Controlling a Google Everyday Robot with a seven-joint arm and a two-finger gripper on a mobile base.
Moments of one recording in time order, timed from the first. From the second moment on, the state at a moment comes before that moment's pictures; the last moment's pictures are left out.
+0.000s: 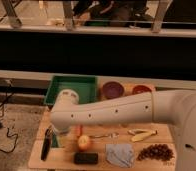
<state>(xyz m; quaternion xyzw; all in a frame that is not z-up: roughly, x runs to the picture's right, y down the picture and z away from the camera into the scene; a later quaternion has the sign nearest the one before) -0.174 0.192 0.683 -0.27 -0.19 -0.11 0.94</state>
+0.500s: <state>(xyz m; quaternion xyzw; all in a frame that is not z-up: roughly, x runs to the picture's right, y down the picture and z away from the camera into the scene) -0.120 0.154 0.696 -0.26 -0.17 -0.06 0.95</state>
